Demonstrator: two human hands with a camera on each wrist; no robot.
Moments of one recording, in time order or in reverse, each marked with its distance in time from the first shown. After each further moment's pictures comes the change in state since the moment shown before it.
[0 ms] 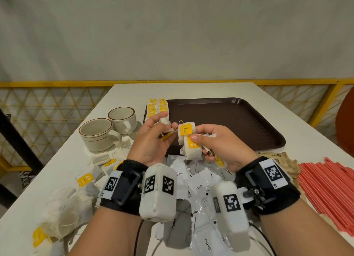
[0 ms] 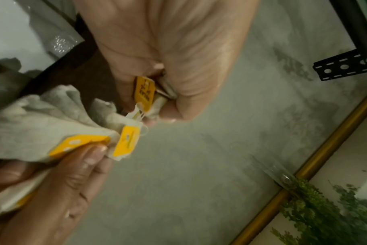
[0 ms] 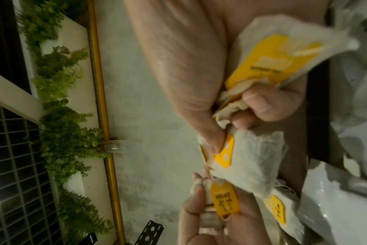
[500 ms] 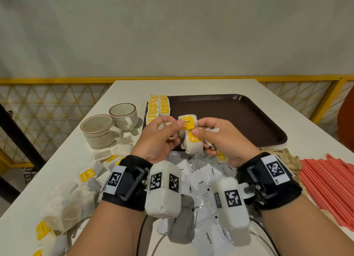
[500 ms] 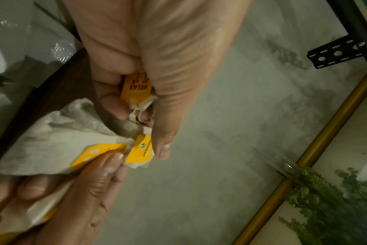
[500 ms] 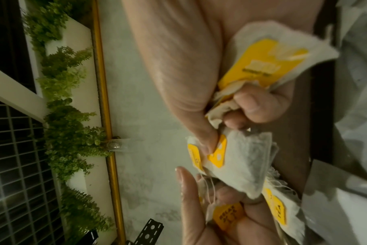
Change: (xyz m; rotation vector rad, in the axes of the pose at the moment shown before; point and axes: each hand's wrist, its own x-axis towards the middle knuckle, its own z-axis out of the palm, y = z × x) left_hand -0.002 -0.006 -0.001 0.194 -0.024 -0.074; right_hand -0.002 -0.003 0.002 -0.001 0.041 -0.040
